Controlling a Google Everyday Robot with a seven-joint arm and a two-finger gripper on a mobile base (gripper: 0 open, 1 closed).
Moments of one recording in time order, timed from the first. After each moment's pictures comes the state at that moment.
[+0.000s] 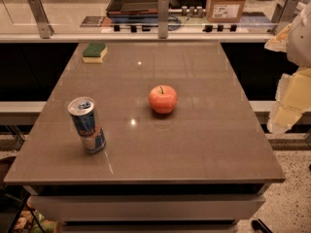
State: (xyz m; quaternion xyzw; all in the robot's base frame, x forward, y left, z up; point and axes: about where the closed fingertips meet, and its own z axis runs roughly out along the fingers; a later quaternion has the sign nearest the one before) arm 0.438 -0.214 0.987 -0.60 0.78 -0.05 0.18
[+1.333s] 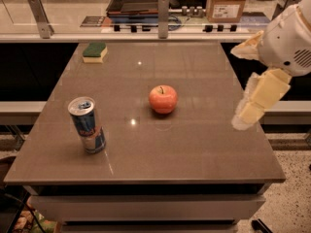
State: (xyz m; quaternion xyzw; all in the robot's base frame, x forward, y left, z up) arm 0.451 -0.154 0.975 -0.61 0.75 0.09 0.25
